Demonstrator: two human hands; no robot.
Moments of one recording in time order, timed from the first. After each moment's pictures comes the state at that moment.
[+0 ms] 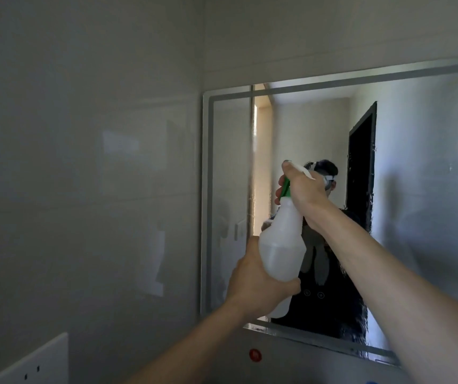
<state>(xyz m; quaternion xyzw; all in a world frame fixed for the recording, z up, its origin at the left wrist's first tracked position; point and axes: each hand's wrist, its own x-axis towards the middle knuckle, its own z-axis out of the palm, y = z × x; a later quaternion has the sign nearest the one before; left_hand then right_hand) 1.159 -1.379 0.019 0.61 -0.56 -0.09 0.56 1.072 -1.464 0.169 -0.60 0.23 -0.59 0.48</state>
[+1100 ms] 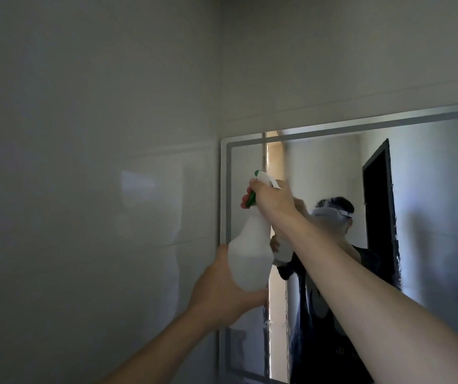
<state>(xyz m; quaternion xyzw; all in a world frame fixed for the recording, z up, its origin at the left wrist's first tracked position) 1.244 -1.329 0.093 0.65 -0.55 0.03 0.53 1.154 -1.420 0.234 -0.65 0.16 -0.58 0.47</state>
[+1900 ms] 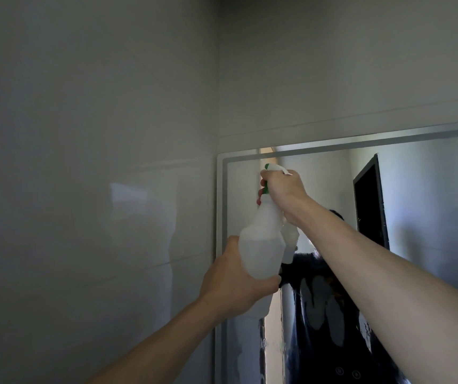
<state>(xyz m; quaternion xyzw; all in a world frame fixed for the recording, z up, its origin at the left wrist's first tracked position) 1.232 -1.344 0.139 0.63 -0.57 0.08 0.52 1.135 -1.427 0.286 -0.63 0.18 -0.61 0.45</state>
